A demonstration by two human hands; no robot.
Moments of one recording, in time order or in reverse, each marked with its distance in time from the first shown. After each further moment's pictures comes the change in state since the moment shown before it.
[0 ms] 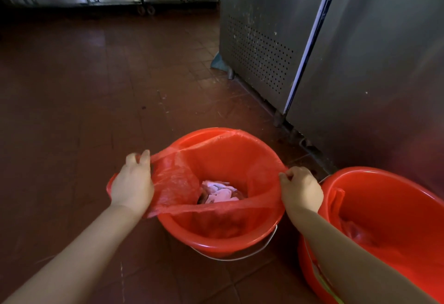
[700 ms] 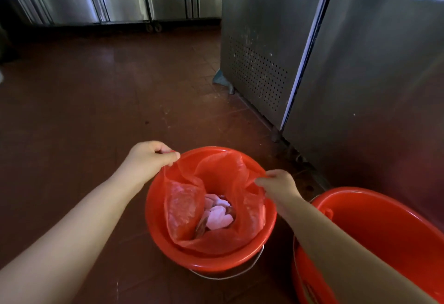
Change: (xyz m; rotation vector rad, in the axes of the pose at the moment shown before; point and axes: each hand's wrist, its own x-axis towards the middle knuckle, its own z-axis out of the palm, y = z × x) left_hand 0.033 0.066 -0.094 -0.888 -0.167 -0.084; right_hand 0.035 -0.048 -0.036 0.641 -0.517 0.344
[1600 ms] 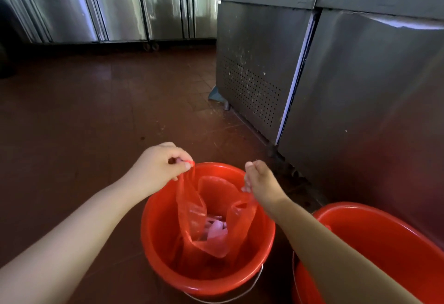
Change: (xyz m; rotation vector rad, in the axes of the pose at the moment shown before) left_hand 0.001 0.029 -0.005 0.241 -0.169 0.450; right_hand -0.010 -0.042 0.021 0.036 -0.128 -0.379
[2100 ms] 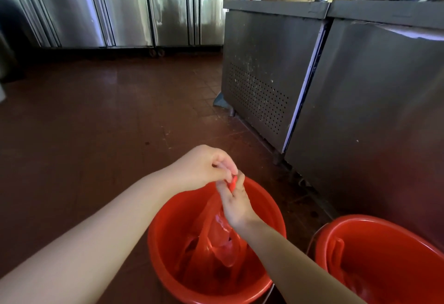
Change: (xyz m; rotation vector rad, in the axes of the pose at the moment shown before) left_hand 0.037 0.024 0.018 -0.055 -0.282 0.106; right_hand -0.010 0.004 0.068 -0.129 -0.134 -0.031
